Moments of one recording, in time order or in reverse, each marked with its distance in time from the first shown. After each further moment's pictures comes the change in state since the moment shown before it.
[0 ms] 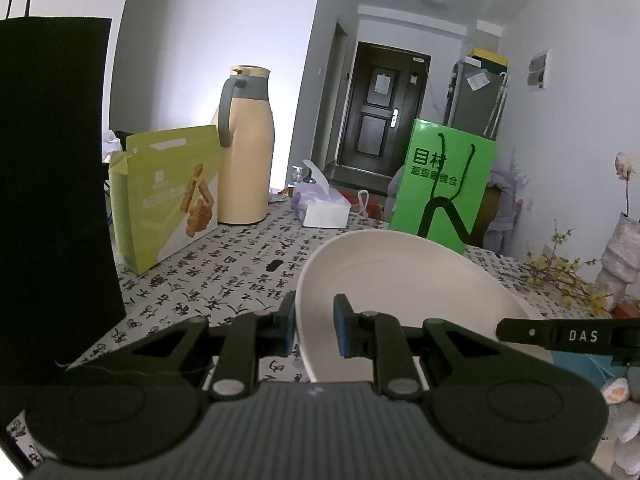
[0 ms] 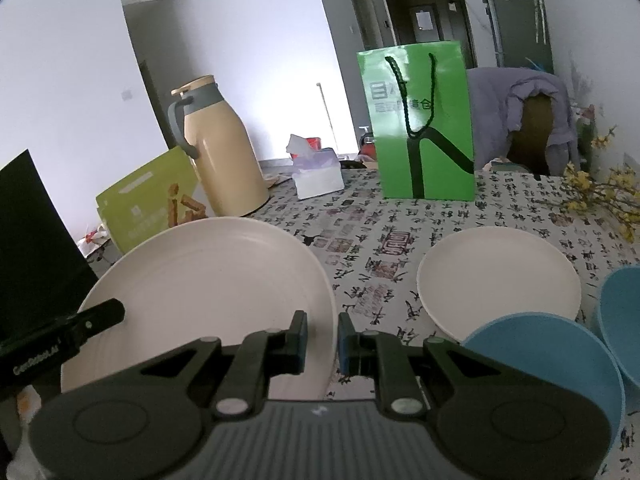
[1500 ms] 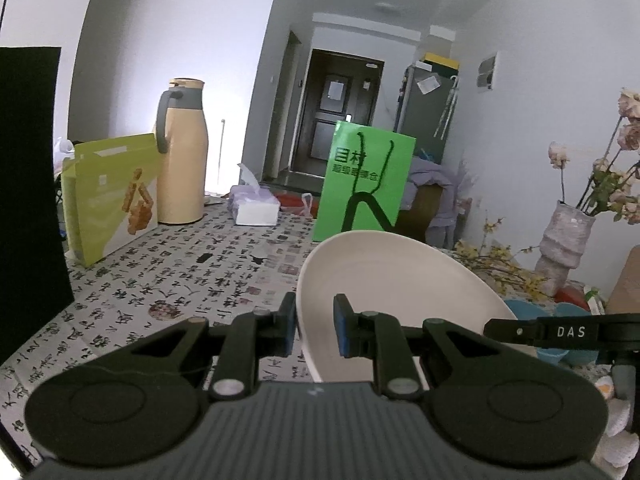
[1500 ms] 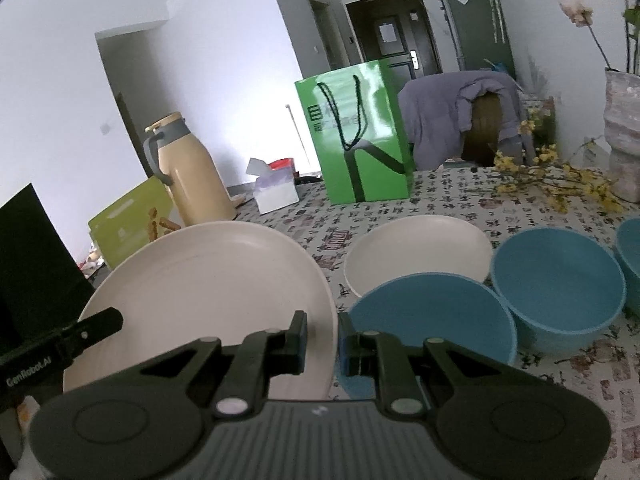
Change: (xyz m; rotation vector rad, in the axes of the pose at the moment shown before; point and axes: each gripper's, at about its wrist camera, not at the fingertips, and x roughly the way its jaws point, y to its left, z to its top) left arm -0.048 -0.063 -0.027 0.038 -0.026 -0.141; right arm -0.085 -0.059 -0.036 0.095 -0.067 -0.045
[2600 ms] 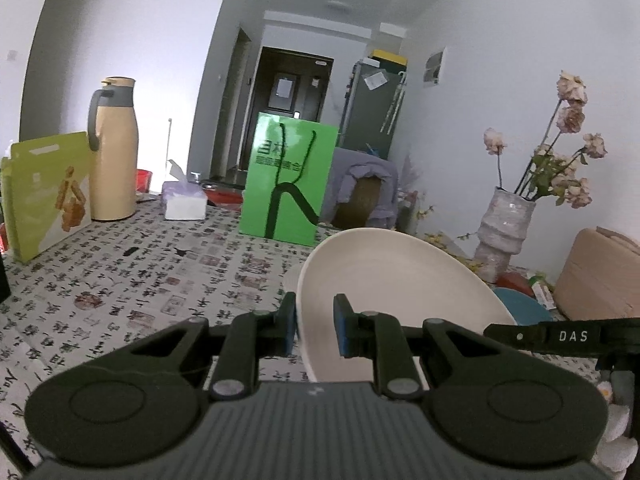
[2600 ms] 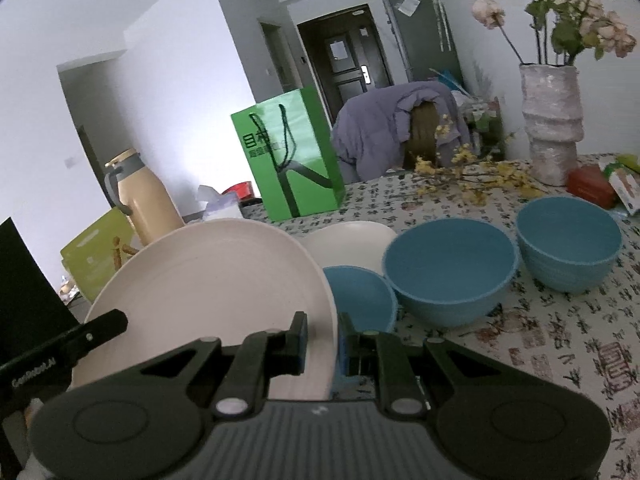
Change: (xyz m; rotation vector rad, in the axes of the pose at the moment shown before) left arm -0.004 -0.060 -0.019 0.033 0.007 -0.158; right arm -0.071 -0.058 -0.025 0.087 -0.063 -0.108
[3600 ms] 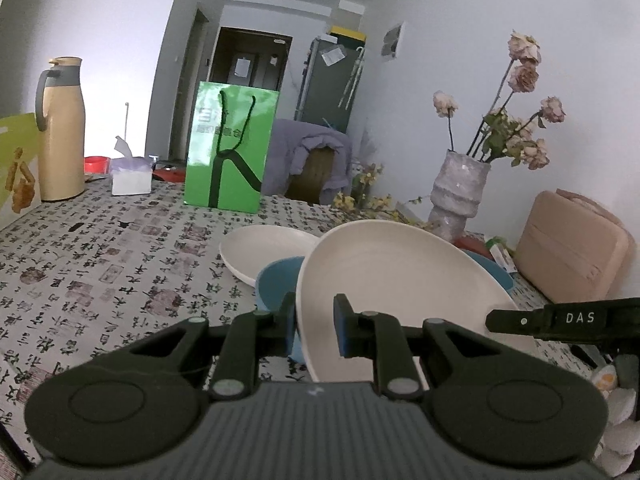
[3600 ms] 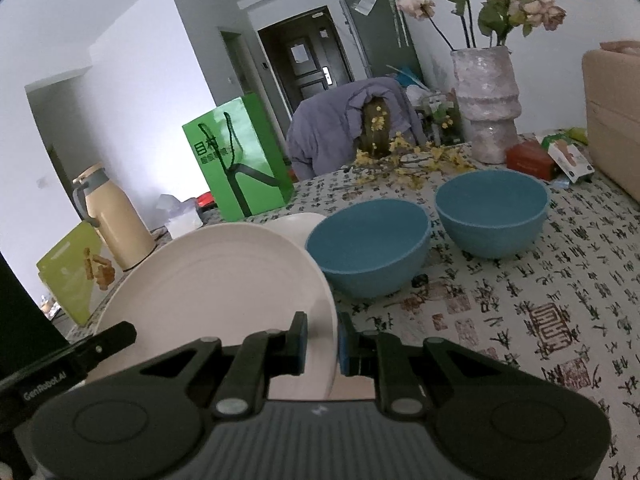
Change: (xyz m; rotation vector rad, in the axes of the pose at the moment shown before) left arm 0.011 -0.043 -0.032 0.047 0.070 -0.115; right arm -0.037 -0.057 -0.025 0.077 -0.010 -0.075
